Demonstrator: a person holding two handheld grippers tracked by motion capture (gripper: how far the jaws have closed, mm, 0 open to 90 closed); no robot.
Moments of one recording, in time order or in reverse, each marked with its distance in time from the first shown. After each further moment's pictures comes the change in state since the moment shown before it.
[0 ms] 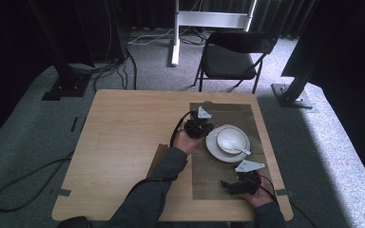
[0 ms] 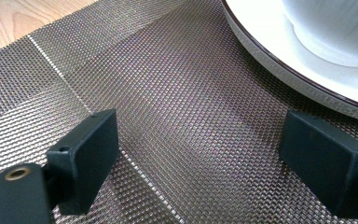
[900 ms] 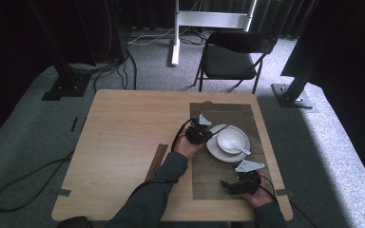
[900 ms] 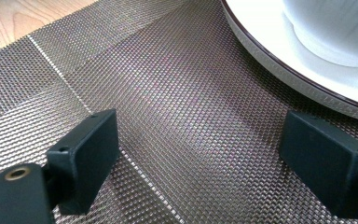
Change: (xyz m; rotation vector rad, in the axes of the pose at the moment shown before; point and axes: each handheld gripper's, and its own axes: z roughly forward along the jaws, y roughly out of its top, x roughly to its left) left arm 0.003 -0.028 0.030 0.070 -0.019 -0.014; right arm 0.000 0.000 0.000 -0.001 0.000 0.001
